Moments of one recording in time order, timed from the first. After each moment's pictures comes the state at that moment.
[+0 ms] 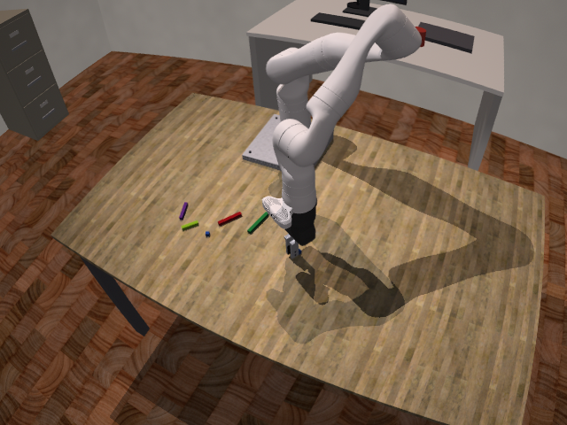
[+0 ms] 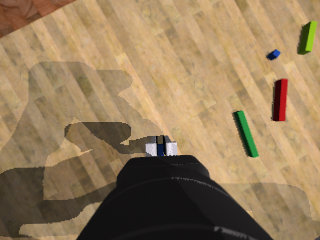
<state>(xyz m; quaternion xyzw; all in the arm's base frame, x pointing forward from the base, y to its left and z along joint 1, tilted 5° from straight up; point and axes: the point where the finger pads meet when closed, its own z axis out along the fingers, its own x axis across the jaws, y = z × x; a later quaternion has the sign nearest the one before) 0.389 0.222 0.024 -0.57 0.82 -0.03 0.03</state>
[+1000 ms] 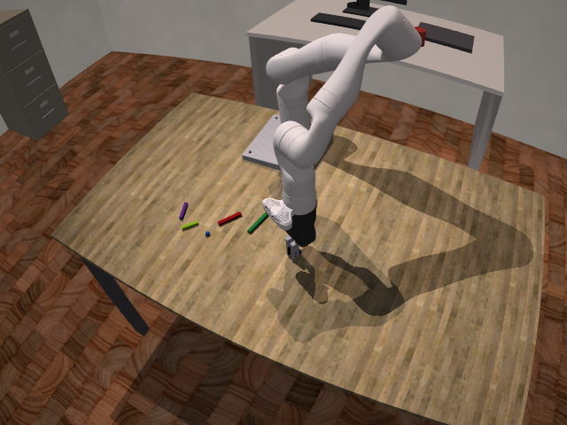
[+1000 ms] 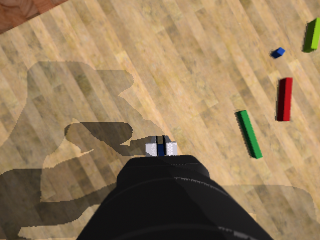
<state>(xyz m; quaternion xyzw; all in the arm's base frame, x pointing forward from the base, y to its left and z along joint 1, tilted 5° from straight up) 0.390 0.223 0.019 -0.57 0.82 -0.03 0.03</state>
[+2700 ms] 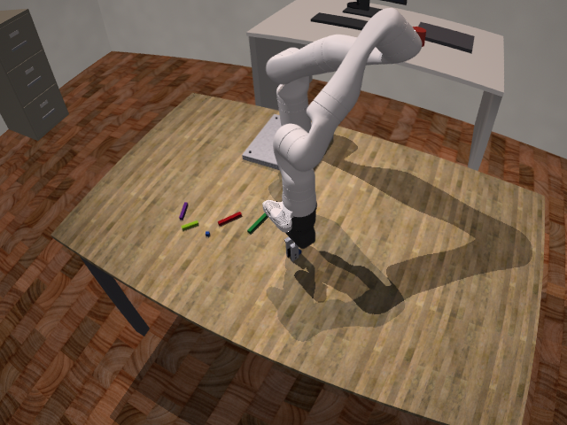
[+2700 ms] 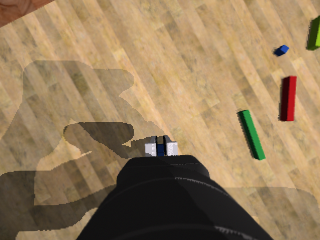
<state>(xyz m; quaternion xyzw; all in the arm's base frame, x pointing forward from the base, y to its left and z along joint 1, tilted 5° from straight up) 0.390 0.221 0.012 -0.57 0.82 -0.03 0.03</state>
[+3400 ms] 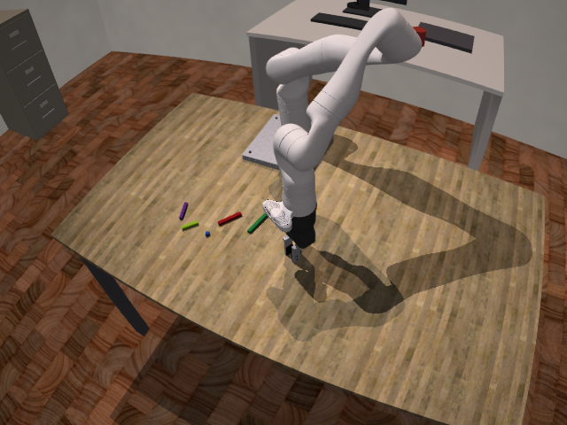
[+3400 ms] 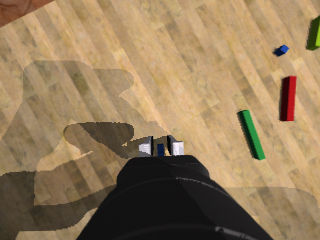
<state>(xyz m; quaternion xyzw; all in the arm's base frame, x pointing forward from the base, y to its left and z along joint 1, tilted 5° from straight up) 0.390 0.221 0.012 -0.57 0.82 -0.03 0.03</state>
